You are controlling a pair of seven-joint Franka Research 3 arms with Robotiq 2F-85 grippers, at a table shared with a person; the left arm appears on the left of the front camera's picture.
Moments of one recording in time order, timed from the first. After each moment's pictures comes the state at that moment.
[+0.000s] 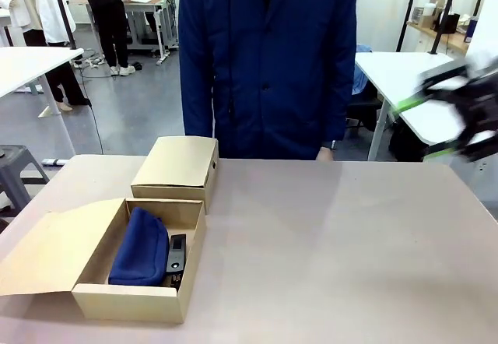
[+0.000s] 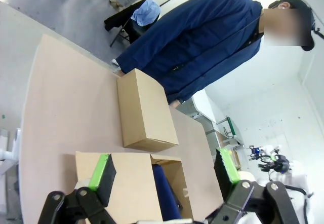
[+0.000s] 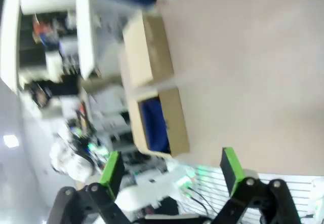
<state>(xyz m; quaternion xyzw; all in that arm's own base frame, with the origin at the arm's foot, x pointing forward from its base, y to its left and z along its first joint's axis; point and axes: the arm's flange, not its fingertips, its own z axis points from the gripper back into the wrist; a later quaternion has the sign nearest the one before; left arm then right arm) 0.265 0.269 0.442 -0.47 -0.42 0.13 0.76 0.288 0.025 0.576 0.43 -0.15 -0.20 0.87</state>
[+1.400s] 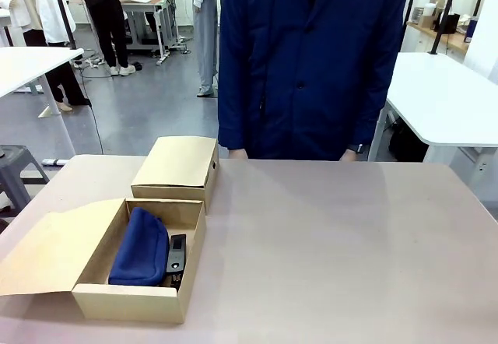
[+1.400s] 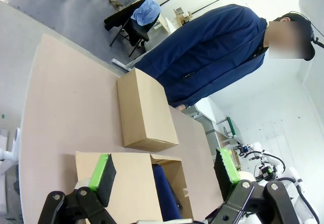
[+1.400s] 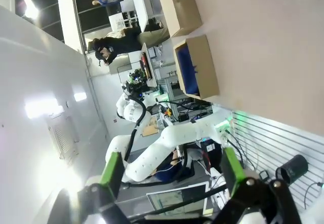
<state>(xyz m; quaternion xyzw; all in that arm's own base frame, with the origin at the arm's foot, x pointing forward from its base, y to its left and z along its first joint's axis) 0.265 0.269 0.442 -0.47 -0.42 0.13 0.76 0.258 -0.119 0.486 0.61 -0.01 -0.16 0.78</state>
